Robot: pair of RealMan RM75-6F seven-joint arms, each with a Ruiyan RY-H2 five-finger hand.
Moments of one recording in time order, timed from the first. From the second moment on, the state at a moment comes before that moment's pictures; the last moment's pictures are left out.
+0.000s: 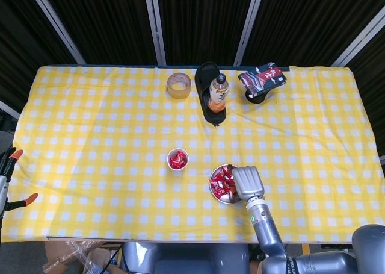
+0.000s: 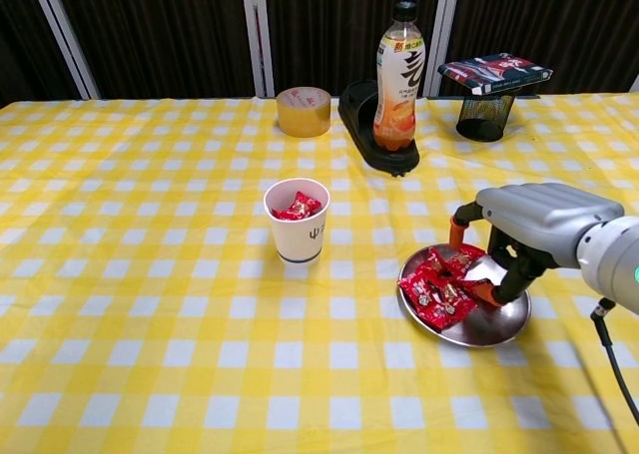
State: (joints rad) left arm -0.08 -1.07 -0.06 -1.67 1.40 1.44 -0.04; right arm 0.71 -1.63 0.05 -1.81 -0.72 1.36 -0.79
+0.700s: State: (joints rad) left arm -0.08 -1.08 -0.06 -1.67 1.39 1.44 -0.03; right arm 0.65 -1.66 0.06 -1.73 -0.77 1.31 -0.75
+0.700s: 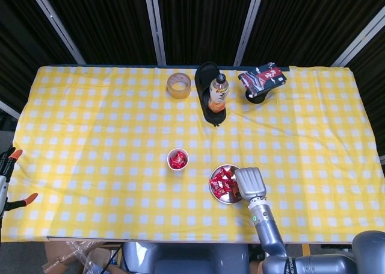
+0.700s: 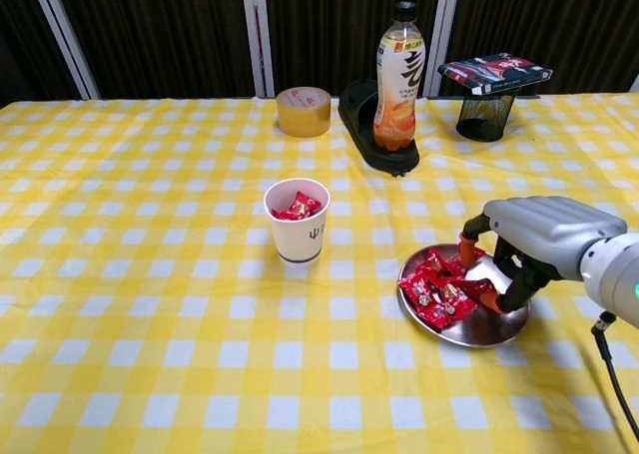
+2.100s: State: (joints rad) left arm -0.08 -1.07 -0.06 -1.68 1.40 1.44 -0.04; right arm 0.60 -1.62 0.11 -1.79 -0.84 1.28 -0.71
